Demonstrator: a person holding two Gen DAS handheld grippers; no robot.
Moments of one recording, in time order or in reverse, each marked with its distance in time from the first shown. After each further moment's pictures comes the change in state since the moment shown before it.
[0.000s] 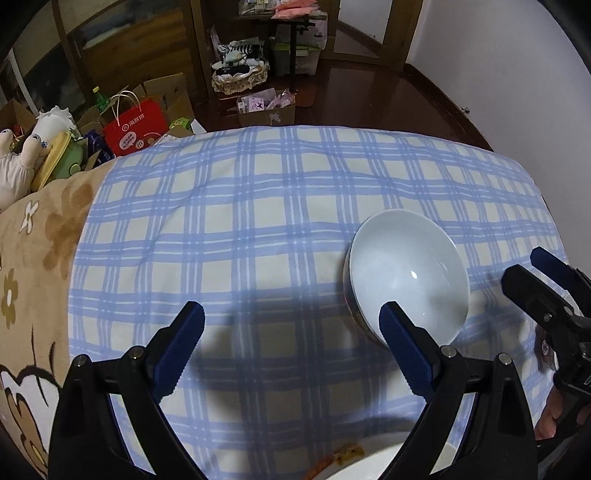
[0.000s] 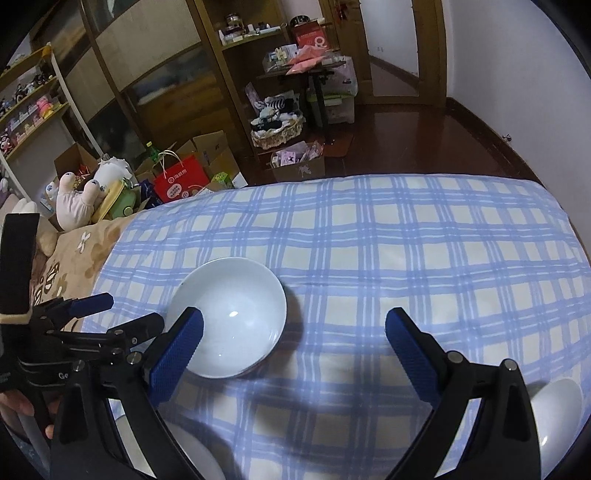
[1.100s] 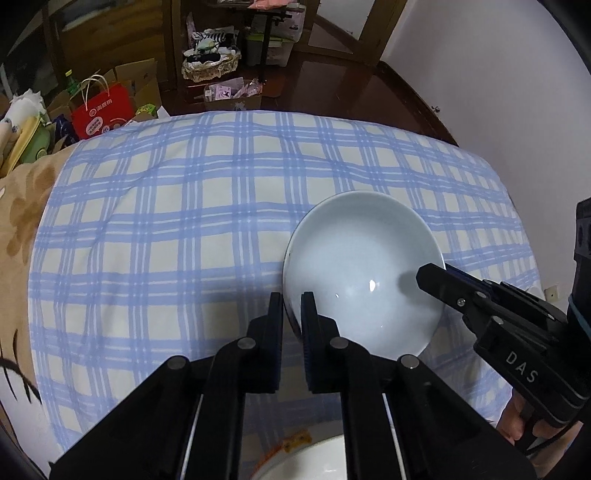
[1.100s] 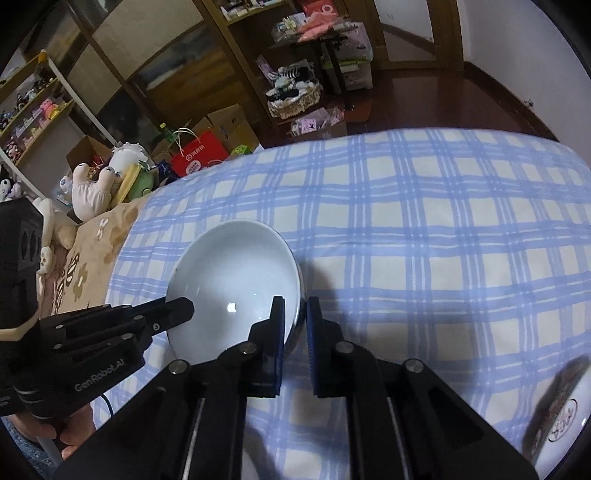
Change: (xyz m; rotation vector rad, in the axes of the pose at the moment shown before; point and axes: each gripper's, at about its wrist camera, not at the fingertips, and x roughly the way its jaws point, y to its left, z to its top) left arm -0.018 -0.019 -0.020 -0.026 0.027 -0.164; right arm 0.013 0.013 -0.012 0.042 0.103 0.117
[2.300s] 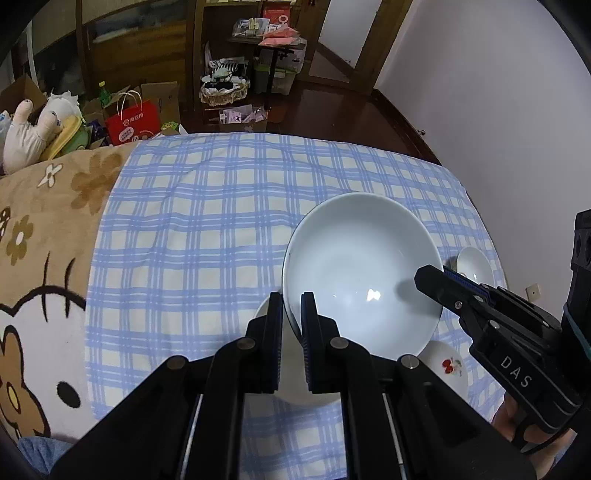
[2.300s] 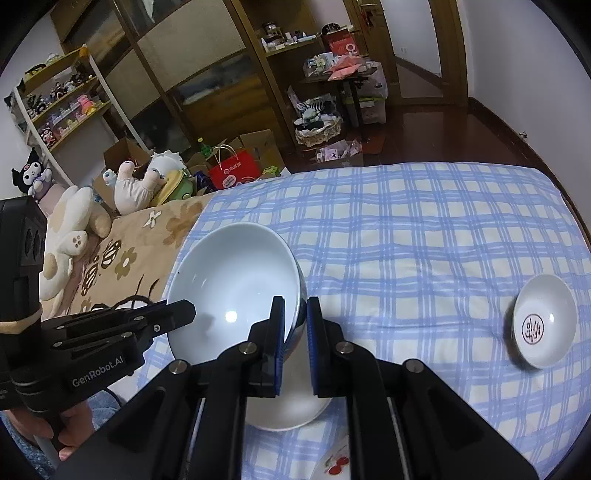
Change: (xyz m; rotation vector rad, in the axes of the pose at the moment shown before) left arm -0.148 -0.007 -0.097 -0.007 -0.111 0.007; right arm -0.133 0.075 -0.084 -0.053 -0.113 0.014
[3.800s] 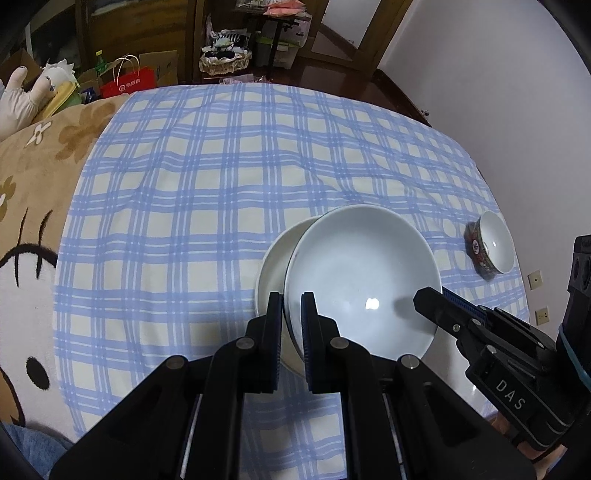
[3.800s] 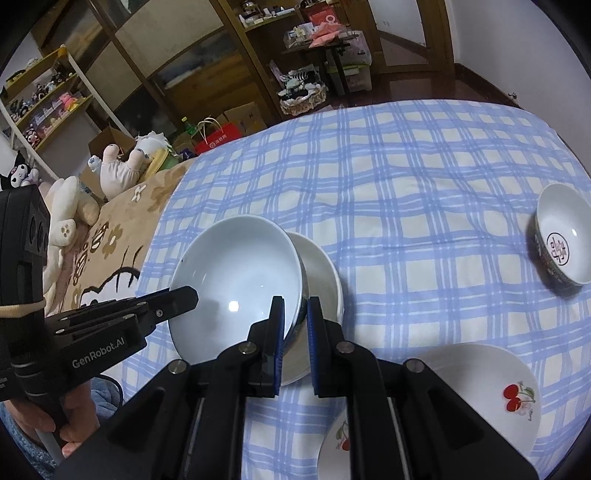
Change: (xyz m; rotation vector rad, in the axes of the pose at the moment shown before) left arm 0.059 0.024 -0.047 -0.033 0.089 -0.026; right arm 0.048 -0.011 -0.065 0.072 0.089 -0.014
